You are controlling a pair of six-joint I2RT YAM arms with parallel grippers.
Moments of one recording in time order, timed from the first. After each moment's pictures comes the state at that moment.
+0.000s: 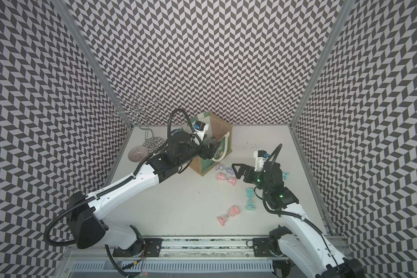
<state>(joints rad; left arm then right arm) -0.80 1.45 1.27 -0.06 -0.03 -0.08 0.30 0.84 0.55 -0.11 -0.34 0.66</state>
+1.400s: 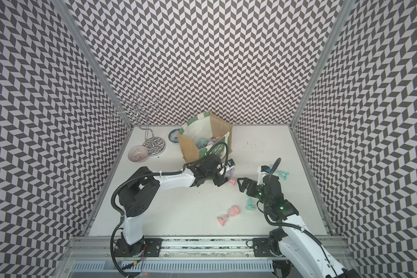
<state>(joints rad) -0.86 1.96 1.23 -0.01 0.07 0.34 0.30 0.73 0.35 -0.18 -0.24 0.66</state>
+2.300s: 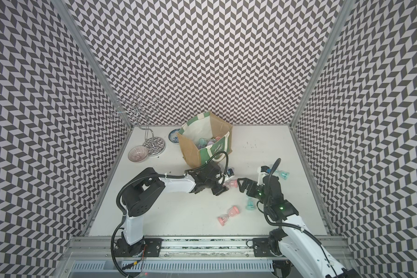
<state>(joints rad) -0.89 1.99 1.12 0.04 0.17 0.29 0.30 0.73 0.34 -0.17 -0.24 0.66</state>
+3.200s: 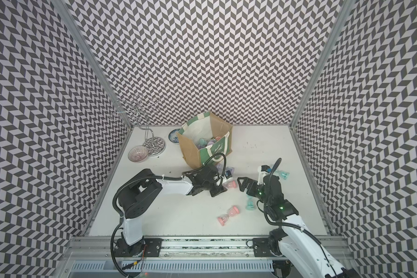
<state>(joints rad) -0.89 1.93 1.04 0.08 0.20 0.27 0.29 0.73 0.34 -0.15 -0.24 0.66</state>
